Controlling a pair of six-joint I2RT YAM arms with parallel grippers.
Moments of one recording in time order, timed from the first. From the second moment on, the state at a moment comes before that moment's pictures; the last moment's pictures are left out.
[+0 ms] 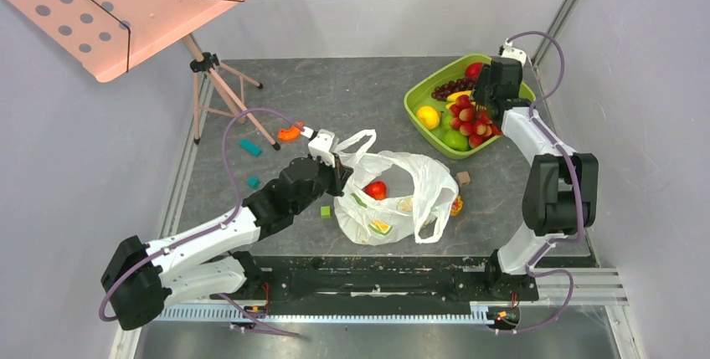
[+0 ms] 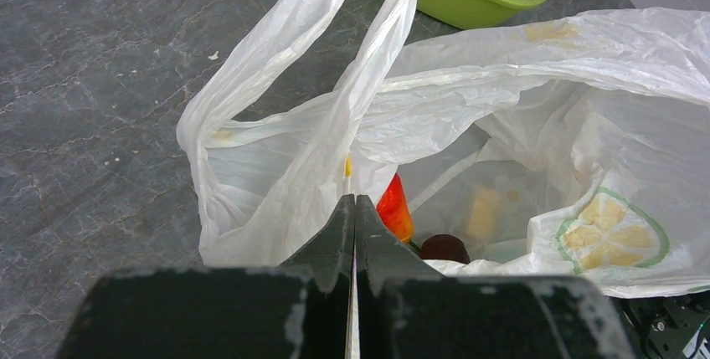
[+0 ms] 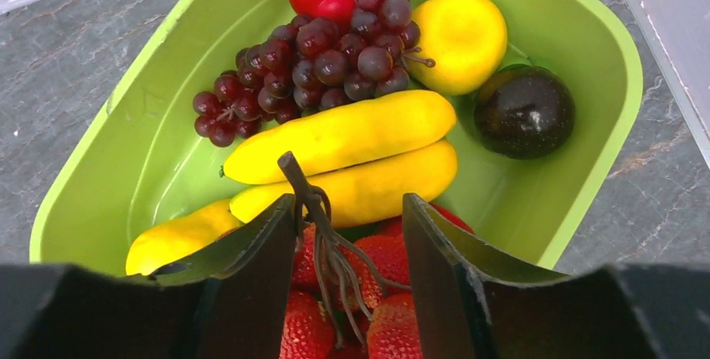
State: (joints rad) left arm -0.87 1.02 0.60 0.10 -0.22 -0.37; right arm 0.01 1.70 1.24 -0.08 0.25 0.26
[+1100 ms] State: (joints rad) left arm -0.87 1.01 0.63 0.10 -0.16 -0.37; right arm 0.70 1.16 1.16 -0.28 0.09 0.23
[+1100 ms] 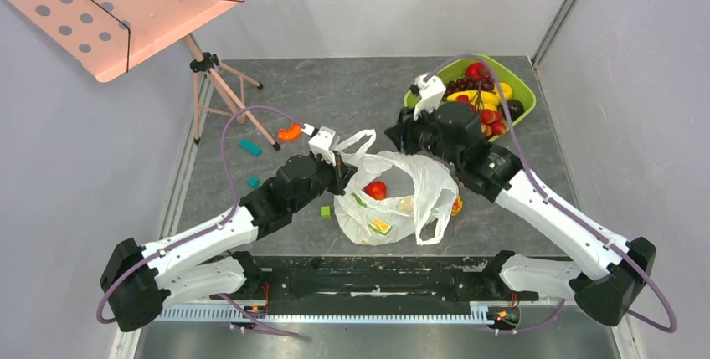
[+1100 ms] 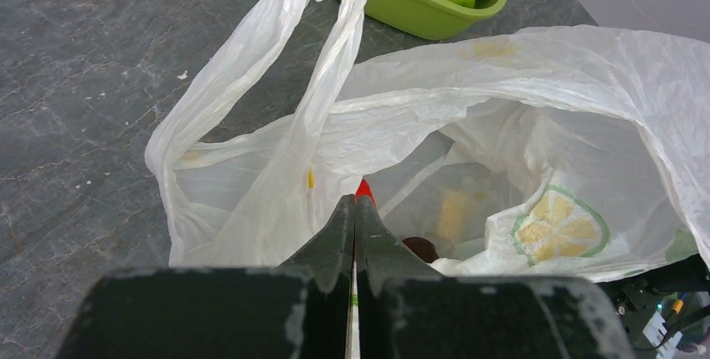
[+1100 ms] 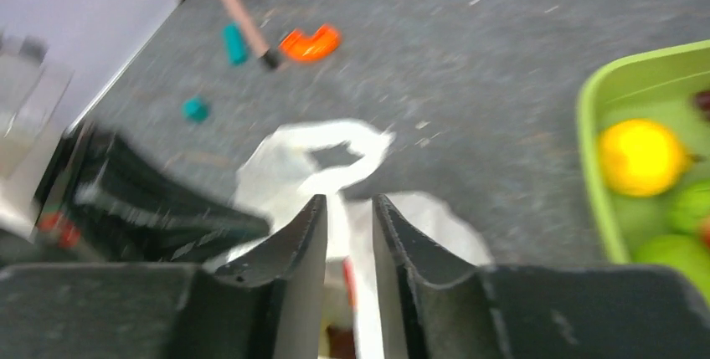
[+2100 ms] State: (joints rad) left arm -1.04 1.26 0.77 0.11 -0.06 -0.35; right arm 0.81 1.08 0.68 -0.25 0.15 0.35
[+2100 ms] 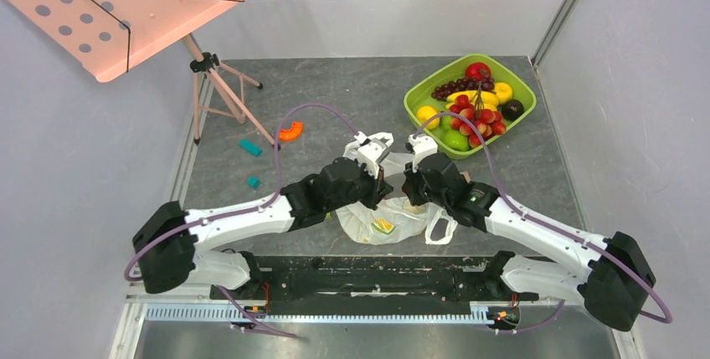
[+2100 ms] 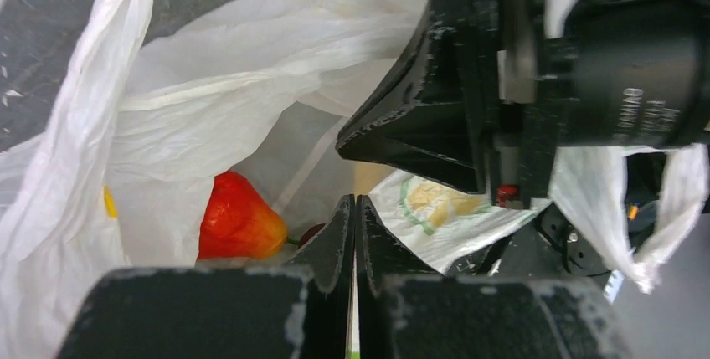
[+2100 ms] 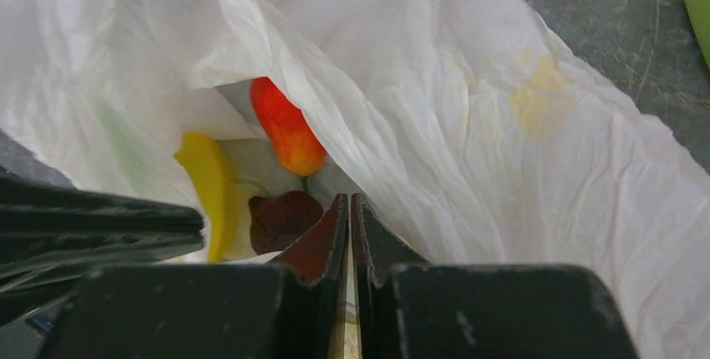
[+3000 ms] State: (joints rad) left arm -1.22 1.29 0.55 0.19 -0.10 -0.38; right arm 0.82 0.84 0.39 -0.20 0.08 0.44
